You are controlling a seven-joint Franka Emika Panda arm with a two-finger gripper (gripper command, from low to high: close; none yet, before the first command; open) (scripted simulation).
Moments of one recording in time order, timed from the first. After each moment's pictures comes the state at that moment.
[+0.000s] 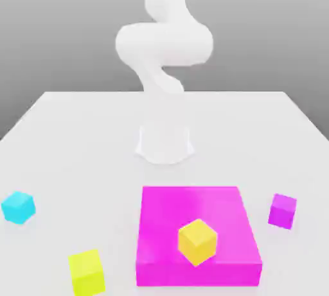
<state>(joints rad) 0.03 -0.71 -0.05 -2.31 0.02 2.33 0.73</state>
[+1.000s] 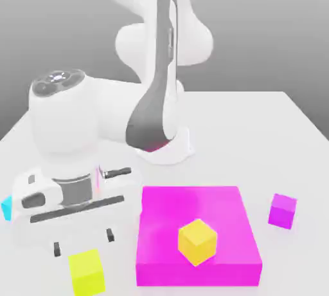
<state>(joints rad) 0.03 0.35 -0.29 -2.42 0.26 2.75 -0.07</state>
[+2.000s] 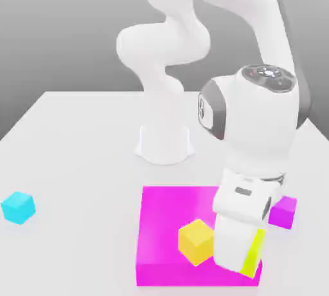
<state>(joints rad) 0.46 0.14 -0.01 -2.49 -0.02 2.66 -0.05</state>
